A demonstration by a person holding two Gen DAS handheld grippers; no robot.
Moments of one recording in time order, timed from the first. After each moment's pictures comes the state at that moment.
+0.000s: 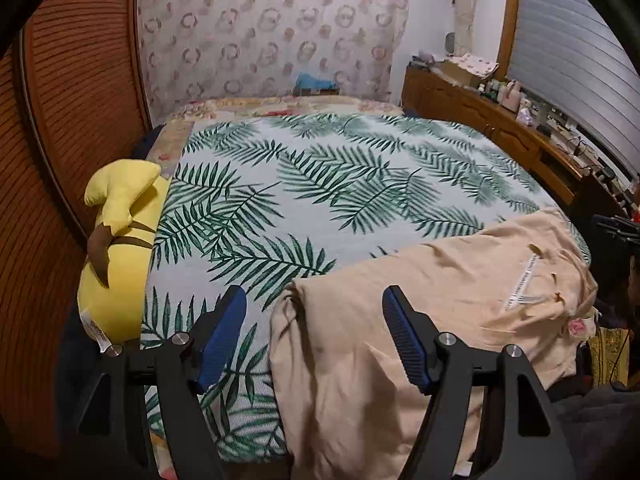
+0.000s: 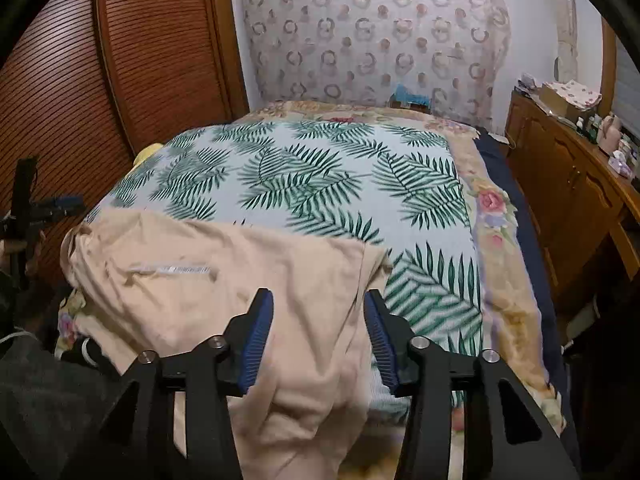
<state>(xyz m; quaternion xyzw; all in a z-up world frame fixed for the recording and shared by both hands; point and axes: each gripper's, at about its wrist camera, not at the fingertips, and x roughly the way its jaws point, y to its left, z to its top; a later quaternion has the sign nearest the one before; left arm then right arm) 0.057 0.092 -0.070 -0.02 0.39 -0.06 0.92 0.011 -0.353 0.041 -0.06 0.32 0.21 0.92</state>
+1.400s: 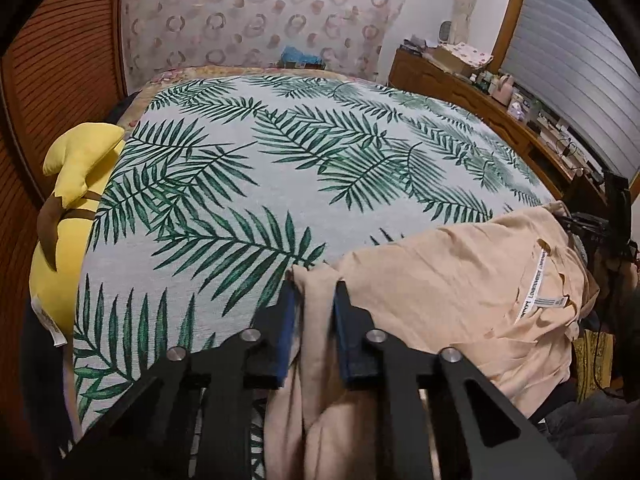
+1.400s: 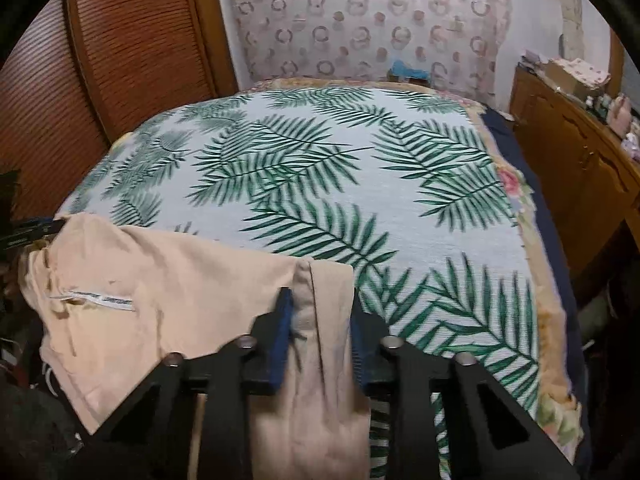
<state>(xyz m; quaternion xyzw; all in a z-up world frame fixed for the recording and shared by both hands) 0.090 0.090 -0.111 -0.05 0.42 -0.10 0.90 0.097 -0.326 -0.005 -0.05 0.36 0.21 0.91</state>
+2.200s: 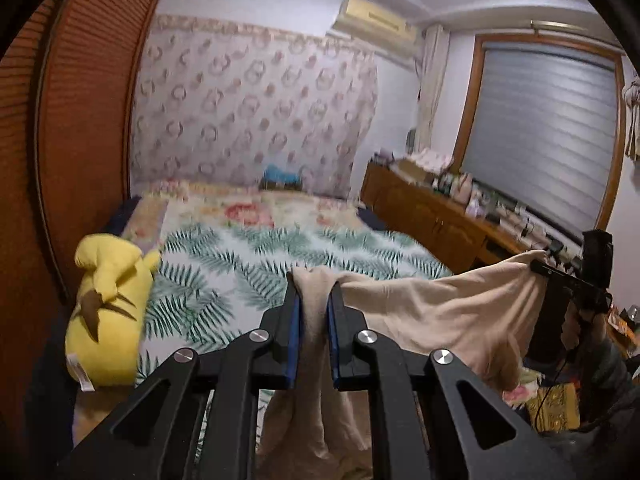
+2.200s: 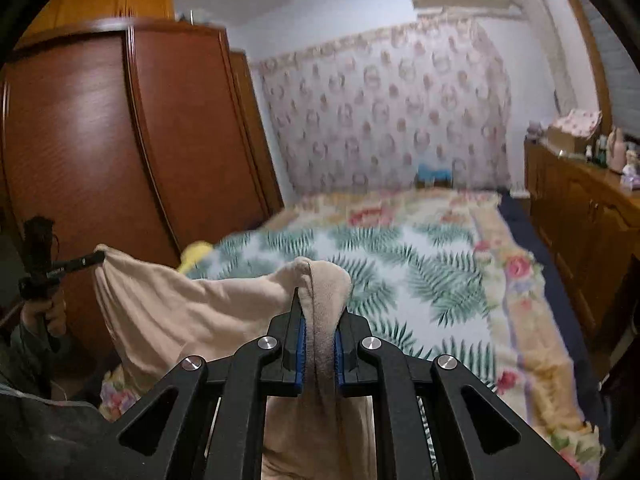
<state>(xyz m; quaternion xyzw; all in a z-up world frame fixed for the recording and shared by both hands) -0.019 0.092 0.045 -0.09 0.21 -0.12 0.97 -0.044 -0.389 0.104 0.04 0.16 0.27 0.95</state>
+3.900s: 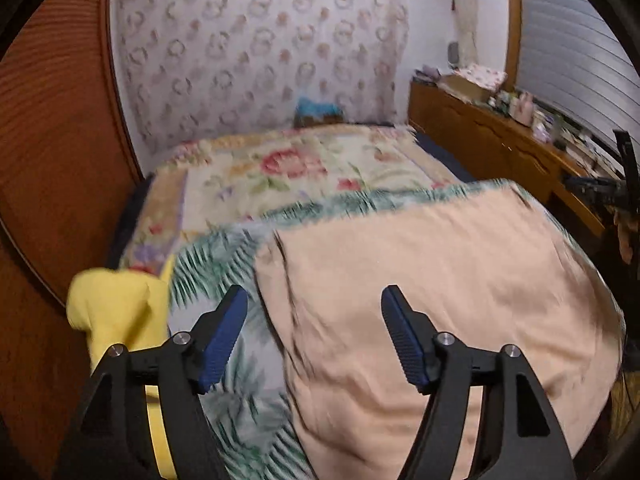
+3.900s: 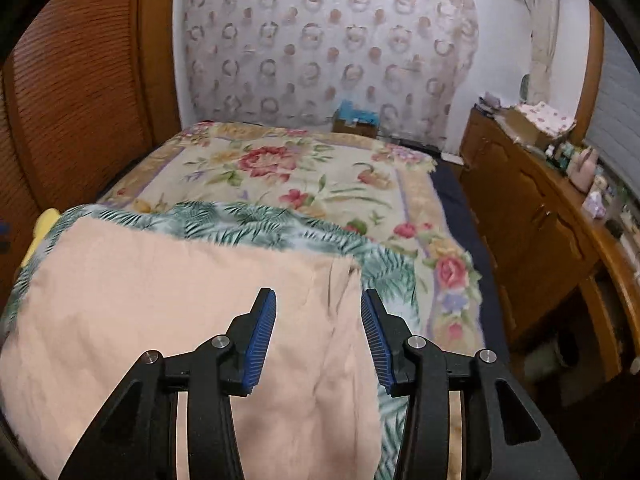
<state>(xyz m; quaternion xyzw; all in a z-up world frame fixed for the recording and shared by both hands) 0.238 0.107 -0.040 0.02 0.36 -0.07 0.93 0.246 -0.273 0.018 -0.08 0.31 0.11 0.94</state>
